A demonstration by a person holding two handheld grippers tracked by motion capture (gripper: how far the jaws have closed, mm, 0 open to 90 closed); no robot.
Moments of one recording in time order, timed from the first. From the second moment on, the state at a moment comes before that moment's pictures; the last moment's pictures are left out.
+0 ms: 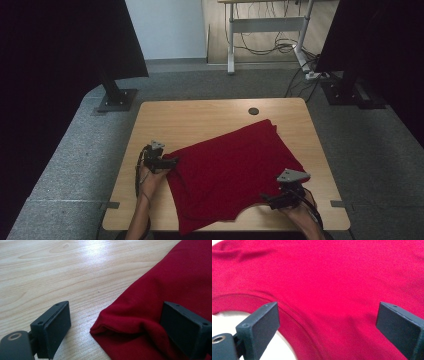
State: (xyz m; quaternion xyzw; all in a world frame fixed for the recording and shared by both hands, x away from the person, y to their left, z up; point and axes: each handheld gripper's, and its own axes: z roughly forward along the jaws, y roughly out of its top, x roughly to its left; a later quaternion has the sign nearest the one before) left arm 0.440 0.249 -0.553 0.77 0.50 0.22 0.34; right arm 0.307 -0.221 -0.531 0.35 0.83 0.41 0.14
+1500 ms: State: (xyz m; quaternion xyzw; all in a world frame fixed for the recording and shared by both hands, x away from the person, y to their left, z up) left arm 0.435 0.248 -0.552 0.77 0.50 0.22 0.34; right arm 0.264 -0.001 -0.555 0.09 0.91 0.40 0.05
